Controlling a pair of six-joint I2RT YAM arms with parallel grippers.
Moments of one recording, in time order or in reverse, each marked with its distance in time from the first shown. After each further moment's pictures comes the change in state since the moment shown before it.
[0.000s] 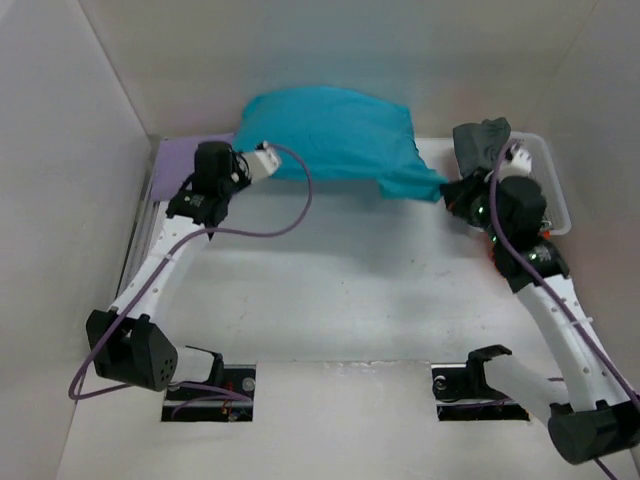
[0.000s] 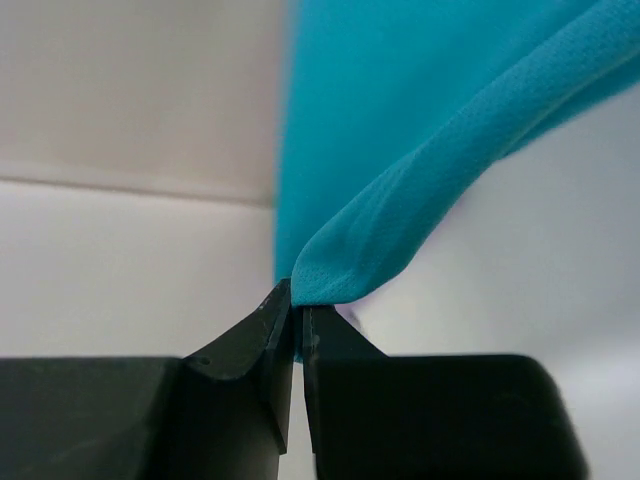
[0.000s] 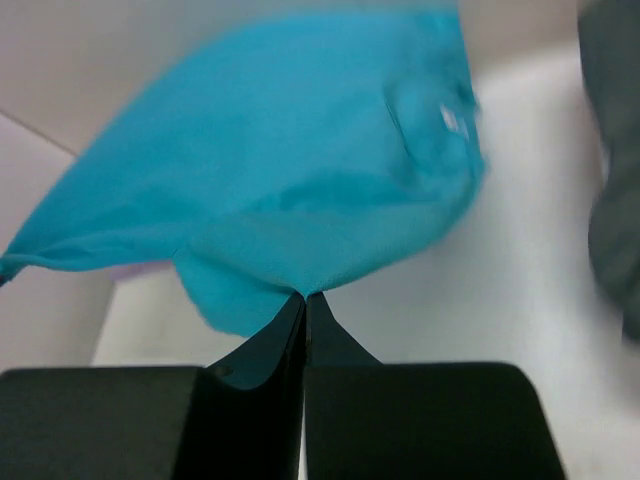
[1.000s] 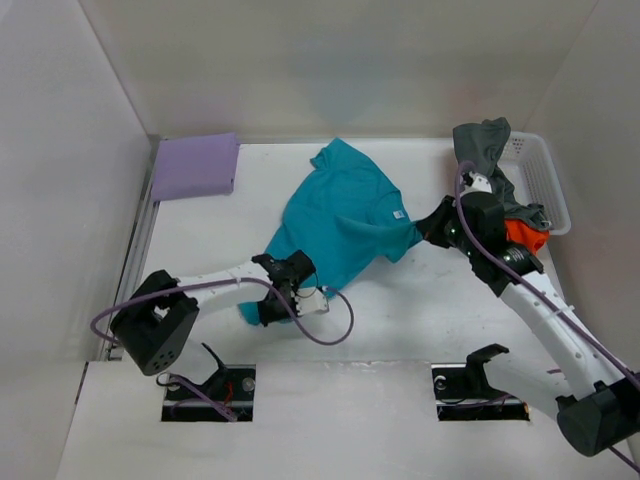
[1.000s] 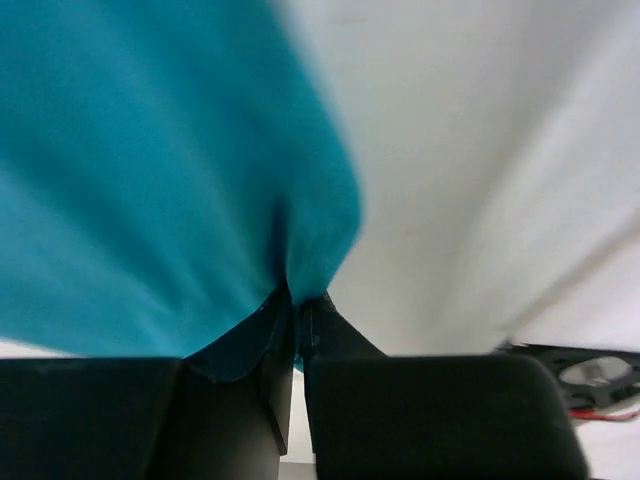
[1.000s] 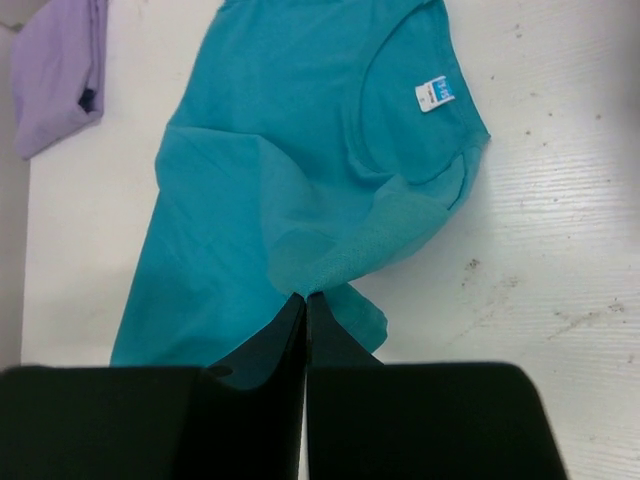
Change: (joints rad) left arm -0.578 0.107 -0.612 -0.461 0.158 -0.333; right arm 0.167 -0.023 -0.272 -0.148 0.062 0.095
